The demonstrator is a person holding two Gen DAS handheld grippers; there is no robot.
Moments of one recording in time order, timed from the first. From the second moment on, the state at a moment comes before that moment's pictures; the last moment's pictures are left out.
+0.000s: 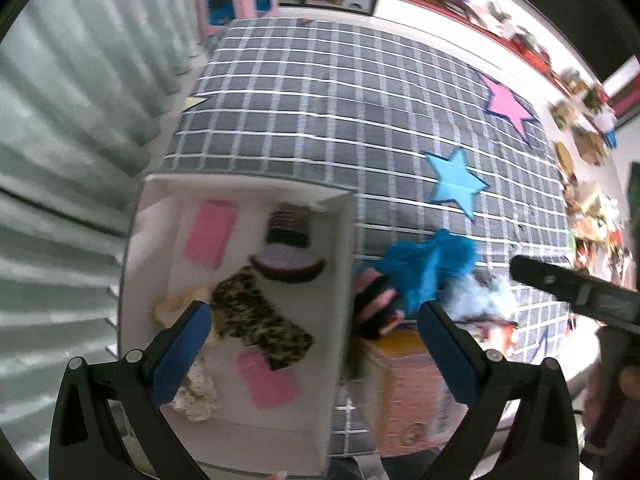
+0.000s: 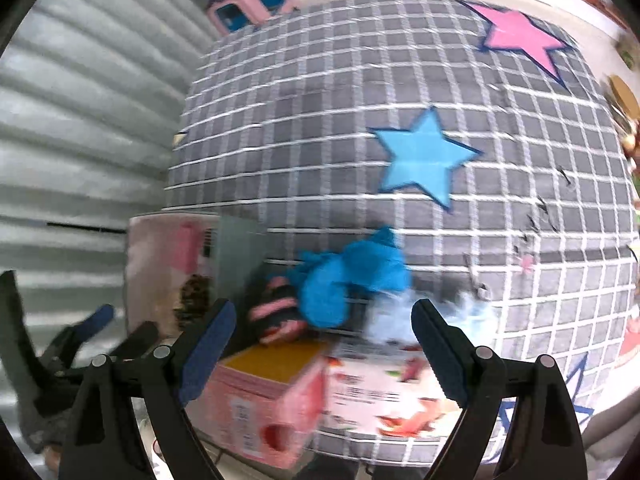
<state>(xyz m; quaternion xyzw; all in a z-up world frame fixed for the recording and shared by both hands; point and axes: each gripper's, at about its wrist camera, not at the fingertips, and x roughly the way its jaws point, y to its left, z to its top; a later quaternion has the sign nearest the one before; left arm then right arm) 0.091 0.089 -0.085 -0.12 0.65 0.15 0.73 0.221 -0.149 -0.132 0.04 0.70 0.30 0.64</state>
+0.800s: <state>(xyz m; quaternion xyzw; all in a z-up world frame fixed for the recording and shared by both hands) 0.196 -0.016 -0.161 0.00 0.75 0.05 0.66 0.202 -0.153 -0.272 -0.13 0.74 0.28 0.60</state>
